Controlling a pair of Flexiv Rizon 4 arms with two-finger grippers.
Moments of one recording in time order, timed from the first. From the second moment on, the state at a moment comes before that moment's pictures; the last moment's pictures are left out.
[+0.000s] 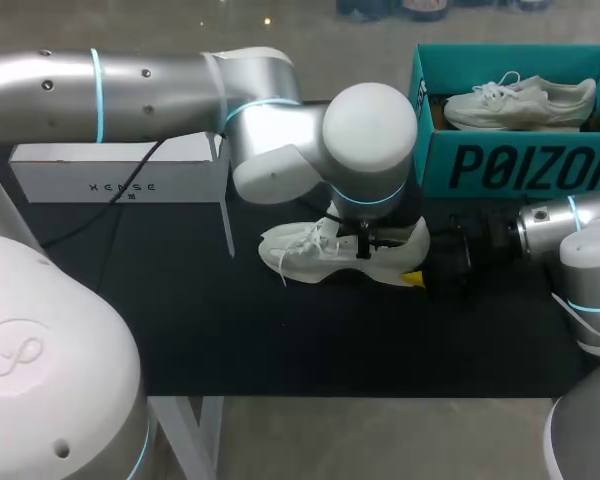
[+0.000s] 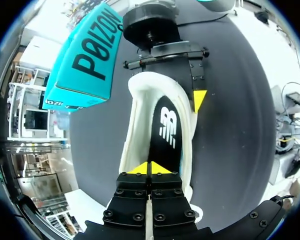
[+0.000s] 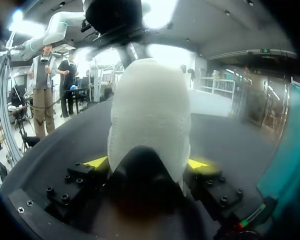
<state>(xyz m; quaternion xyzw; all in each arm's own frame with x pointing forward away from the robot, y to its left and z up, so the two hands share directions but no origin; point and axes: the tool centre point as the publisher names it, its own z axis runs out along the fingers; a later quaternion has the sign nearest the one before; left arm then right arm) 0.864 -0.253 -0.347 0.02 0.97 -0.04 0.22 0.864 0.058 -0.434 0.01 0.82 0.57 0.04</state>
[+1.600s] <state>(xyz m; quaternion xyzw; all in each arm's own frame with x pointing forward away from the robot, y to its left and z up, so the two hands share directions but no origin) 0.843 -0.264 -0.375 0.07 0.99 0.00 0.11 0.864 0.058 -0.434 0.01 0.82 0.57 0.04</state>
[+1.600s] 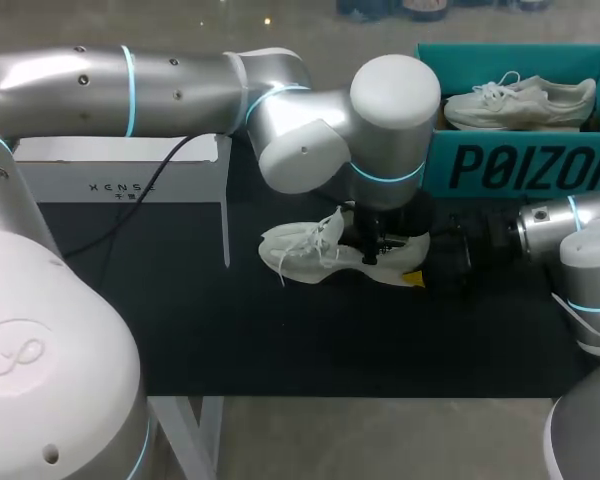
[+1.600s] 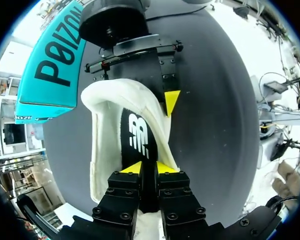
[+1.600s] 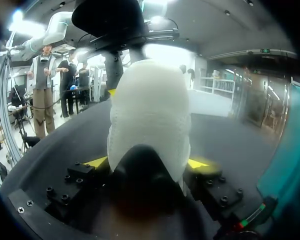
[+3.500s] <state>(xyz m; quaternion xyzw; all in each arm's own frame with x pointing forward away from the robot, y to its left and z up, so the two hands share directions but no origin) 0.855 -0.257 -0.416 0.06 0.99 -0.01 0.15 0.865 0.059 -0.433 0.01 0.82 0.57 0.04</state>
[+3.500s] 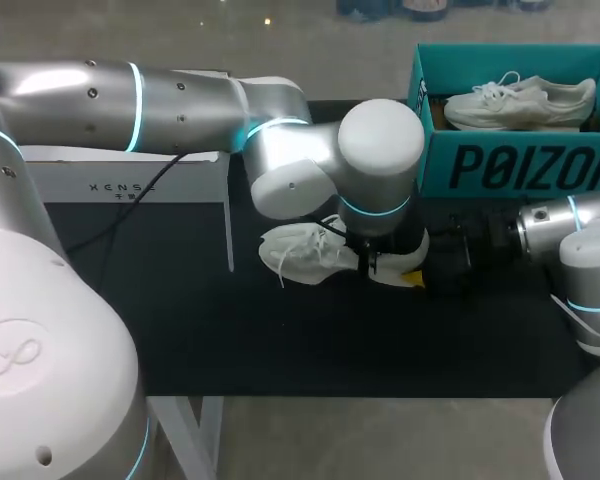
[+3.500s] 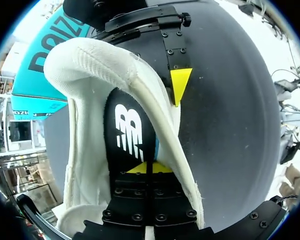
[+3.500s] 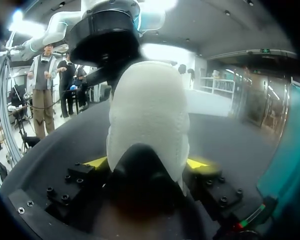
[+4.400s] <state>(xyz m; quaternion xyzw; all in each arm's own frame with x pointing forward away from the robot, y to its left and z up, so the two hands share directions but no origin) 0.861 -0.252 -0.374 0.05 0.97 -0.02 0.22 0.865 0.059 -0.433 0.01 0.82 0.57 0.04</state>
